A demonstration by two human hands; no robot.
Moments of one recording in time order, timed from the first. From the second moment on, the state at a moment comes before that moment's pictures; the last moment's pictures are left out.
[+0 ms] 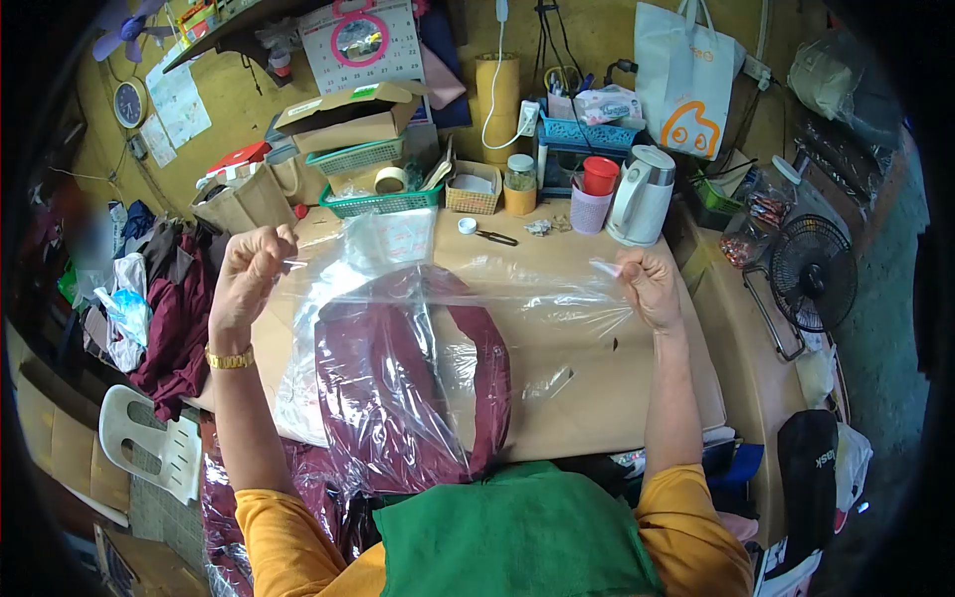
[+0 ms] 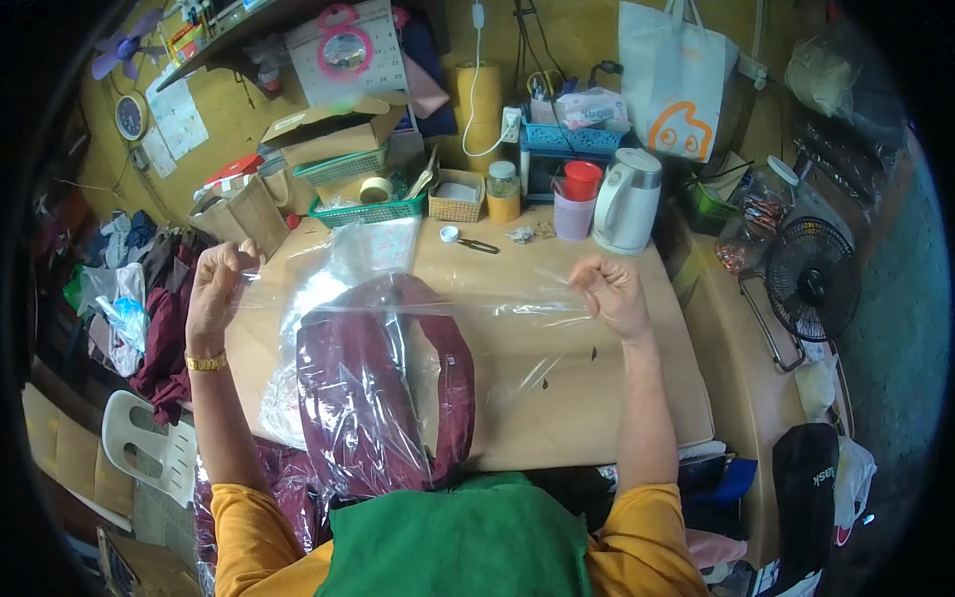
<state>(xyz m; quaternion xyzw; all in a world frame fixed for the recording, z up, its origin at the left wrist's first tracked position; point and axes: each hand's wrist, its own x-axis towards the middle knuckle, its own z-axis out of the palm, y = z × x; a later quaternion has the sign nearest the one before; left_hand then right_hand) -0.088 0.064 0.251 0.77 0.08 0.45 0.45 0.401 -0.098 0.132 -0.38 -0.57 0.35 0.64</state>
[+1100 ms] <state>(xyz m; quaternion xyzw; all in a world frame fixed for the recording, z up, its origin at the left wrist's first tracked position) 0.071 -0.062 0.131 0.88 0.21 0.37 0.19 0.251 -0.104 0.129 -0.56 -0.54 -0.05 0.63</state>
